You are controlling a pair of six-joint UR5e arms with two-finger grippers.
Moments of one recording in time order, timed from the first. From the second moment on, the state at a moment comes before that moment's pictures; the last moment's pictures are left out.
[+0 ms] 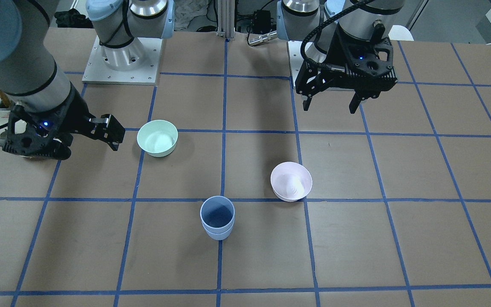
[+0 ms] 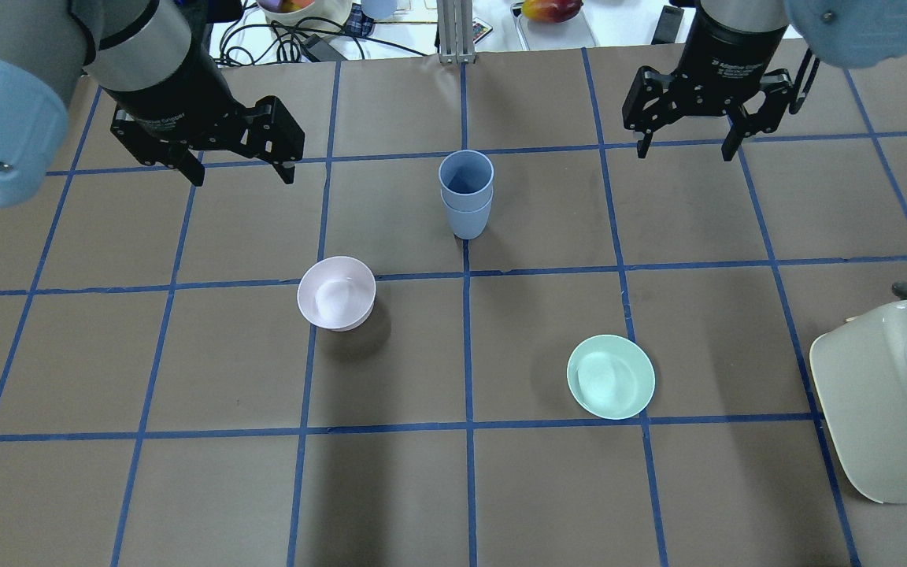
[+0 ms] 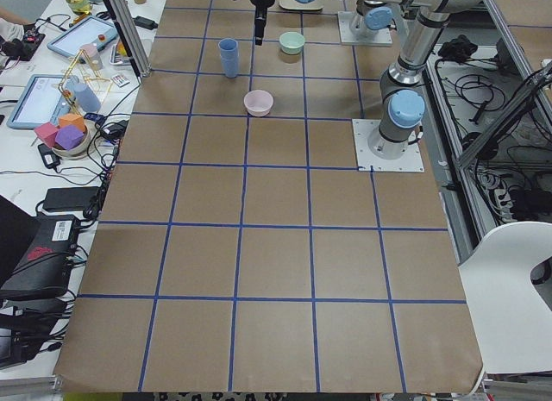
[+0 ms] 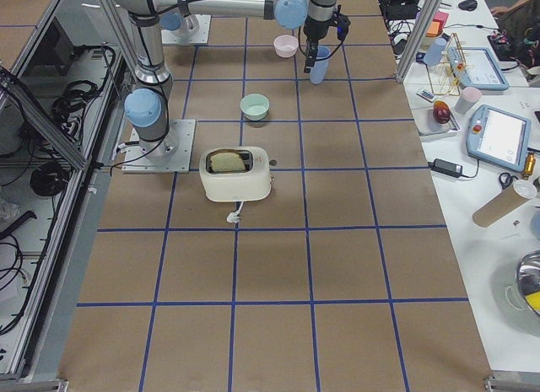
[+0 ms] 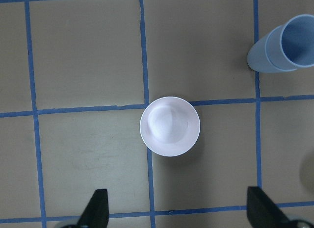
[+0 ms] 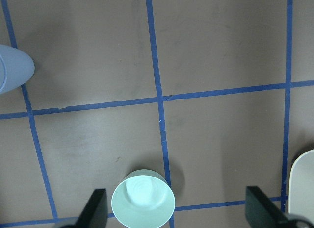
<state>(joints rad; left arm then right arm) -1.63 -1.55 -1.56 -1.50 1.56 -0.03 1.54 -1.41 1.45 -1.53 -1.57 0.07</state>
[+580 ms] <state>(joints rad) -1.63 -1.55 -1.56 -1.50 1.56 -0.03 1.53 -1.46 1.48 -1.53 -1.58 0.06</state>
